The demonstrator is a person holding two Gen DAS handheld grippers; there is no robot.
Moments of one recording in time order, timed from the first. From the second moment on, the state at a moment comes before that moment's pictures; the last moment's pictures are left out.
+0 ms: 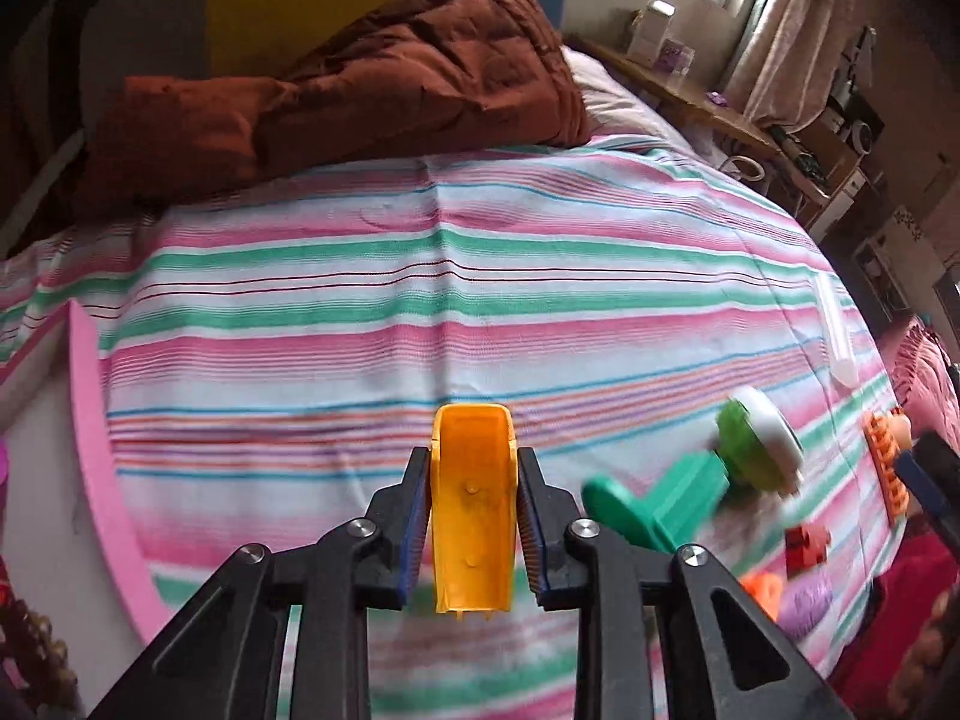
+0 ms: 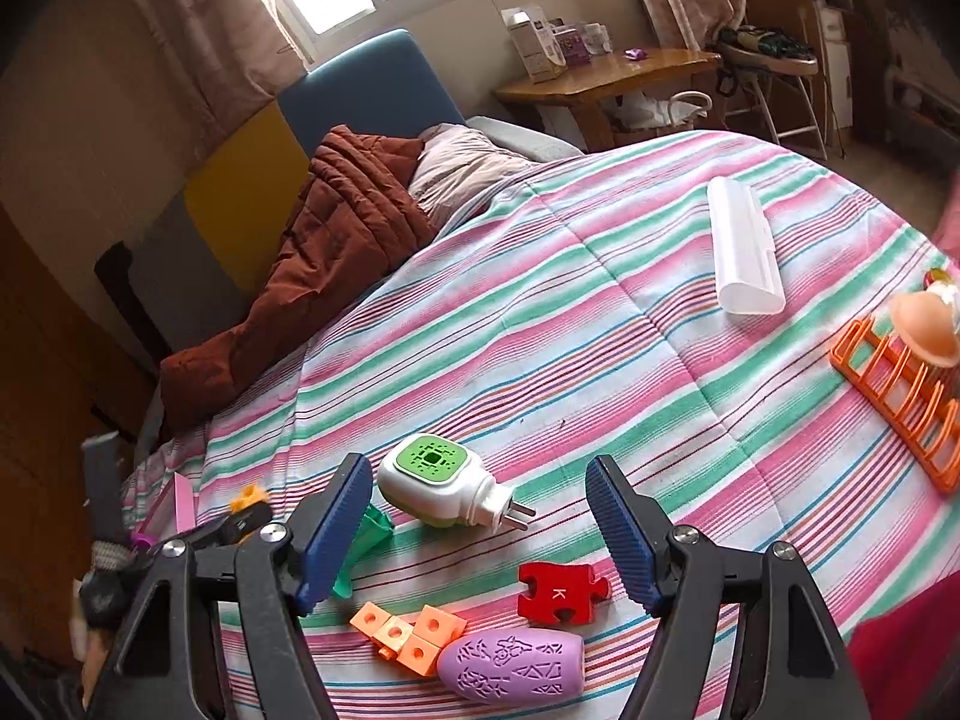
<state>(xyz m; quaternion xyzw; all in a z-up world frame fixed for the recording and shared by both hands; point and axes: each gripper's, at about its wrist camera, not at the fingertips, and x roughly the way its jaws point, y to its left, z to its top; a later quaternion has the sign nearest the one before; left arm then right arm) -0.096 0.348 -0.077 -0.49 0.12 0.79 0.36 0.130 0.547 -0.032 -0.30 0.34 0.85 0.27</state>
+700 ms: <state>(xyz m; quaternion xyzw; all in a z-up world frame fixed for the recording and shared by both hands) 0.003 0.236 -0.042 -0.46 0.08 0.78 0.41 0.066 0.518 -0.060 -0.42 0.19 0.87 0.19</state>
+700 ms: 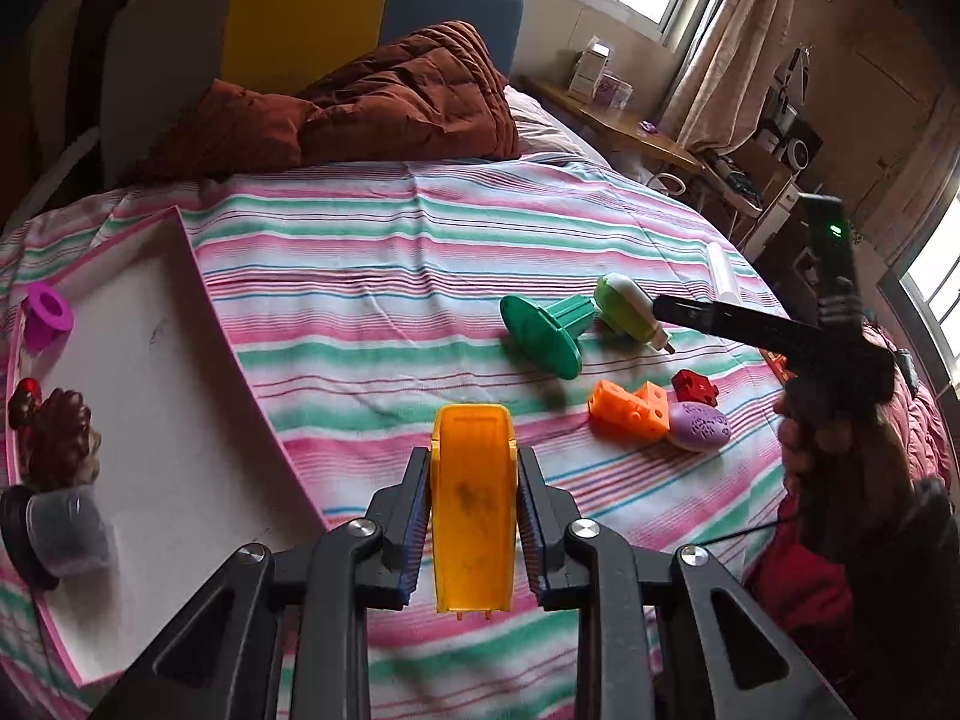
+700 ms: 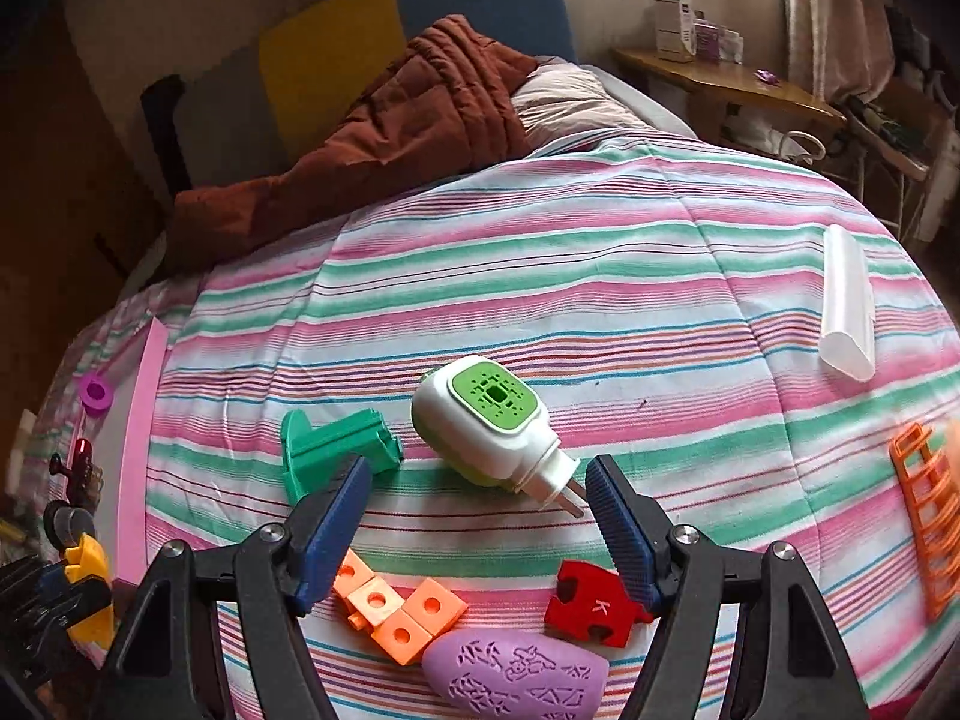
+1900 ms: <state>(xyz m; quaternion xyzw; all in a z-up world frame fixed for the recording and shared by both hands) 0.010 0.149 -0.018 -0.42 0.07 0.85 0.32 0.069 0.397 -0.062 -0.43 0.09 0.90 0.07</state>
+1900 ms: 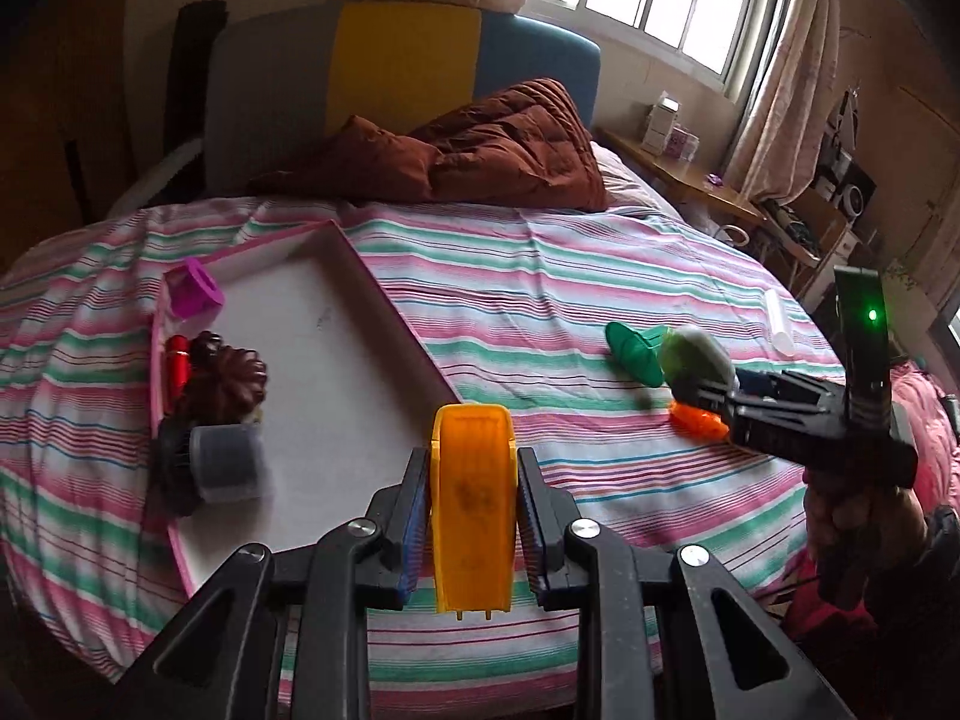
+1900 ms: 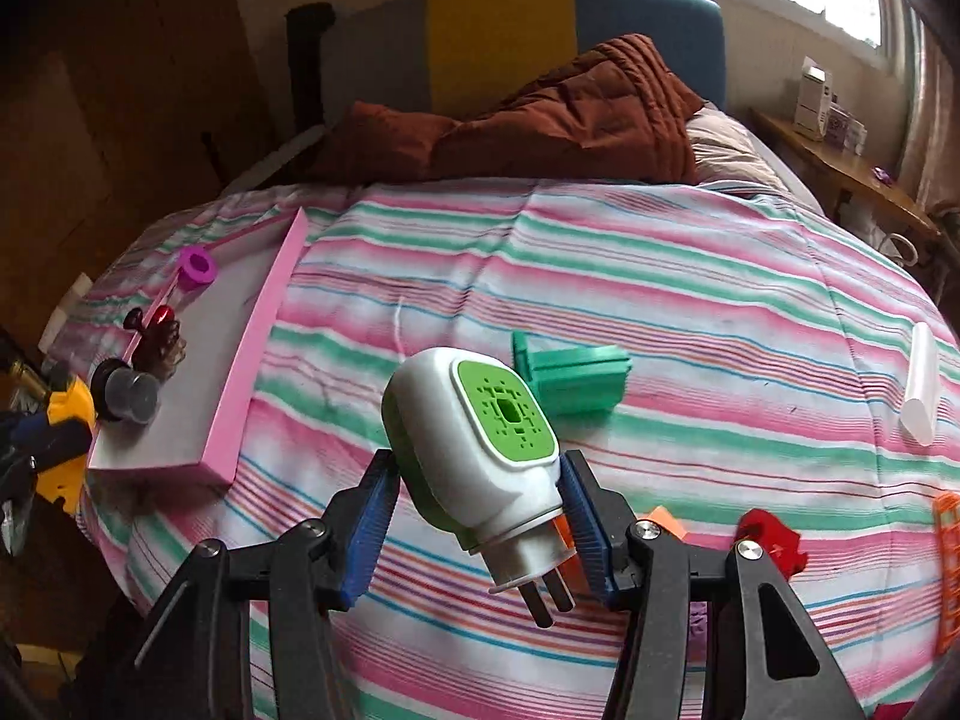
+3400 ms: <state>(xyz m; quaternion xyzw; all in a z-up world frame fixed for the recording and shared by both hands) -0.157 0.116 -0.007 -0.47 -0.09 0.83 0.28 0.060 0.373 -0.101 -0.46 0.07 0.88 0.06</state>
